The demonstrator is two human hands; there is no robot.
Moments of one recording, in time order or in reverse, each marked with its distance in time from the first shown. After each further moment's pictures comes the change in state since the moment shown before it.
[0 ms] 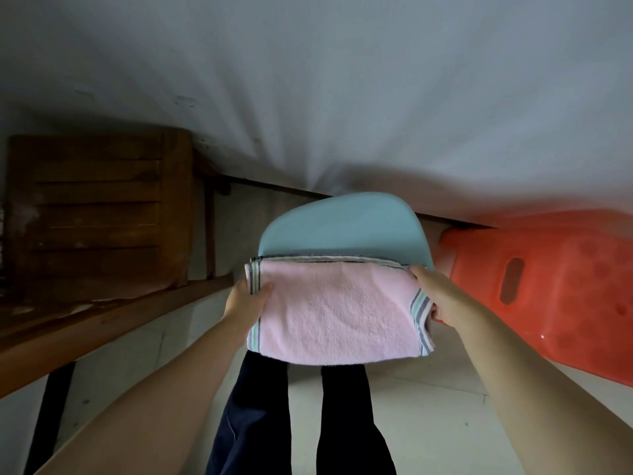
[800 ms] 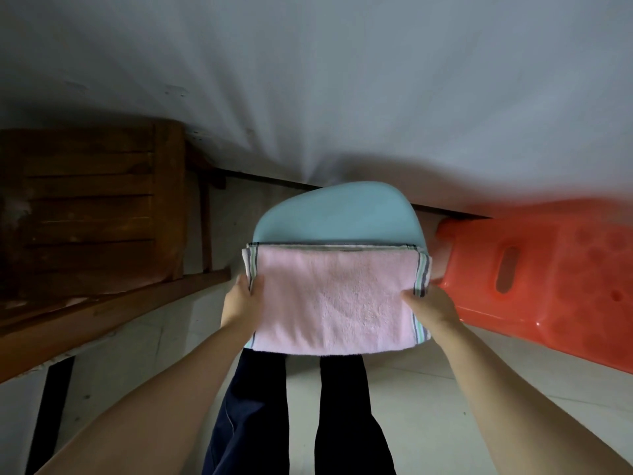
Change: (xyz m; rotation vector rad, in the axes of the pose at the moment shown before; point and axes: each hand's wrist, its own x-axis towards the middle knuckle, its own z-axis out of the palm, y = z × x) left_hand -0.023 -0.002 0.012 0.238 0.122 0.159; right_hand -0.004 0.057 0.014 -0.141 0.189 -0.183
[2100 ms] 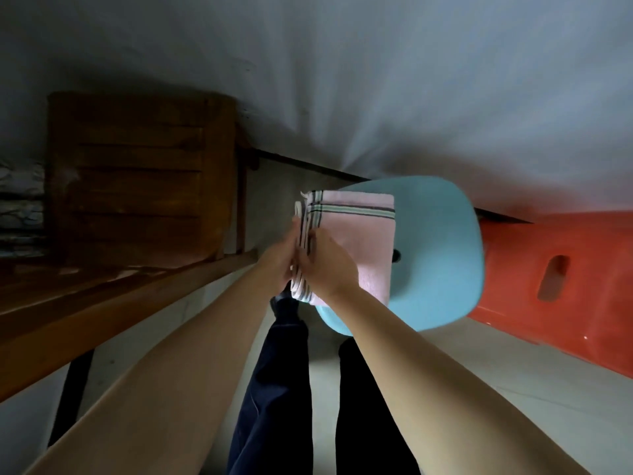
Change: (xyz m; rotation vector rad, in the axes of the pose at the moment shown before) left_hand 0.055 0.014 -0.043 -0.704 -0.337 -0.365; right_hand -0.088 -0.172 0.163 -0.310 -0.092 -0.605
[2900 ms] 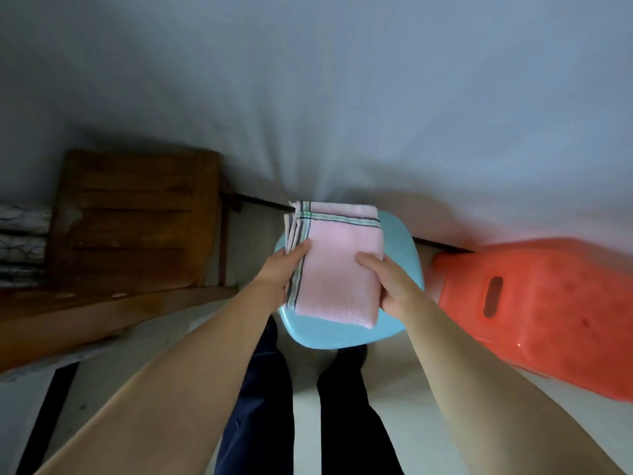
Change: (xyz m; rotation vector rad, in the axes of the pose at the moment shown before) left_hand -0.088 0.018 0.063 0.022 -0.079 0.142; right_hand -0.043 0.097 -0.120 1.178 -0.150 0.402
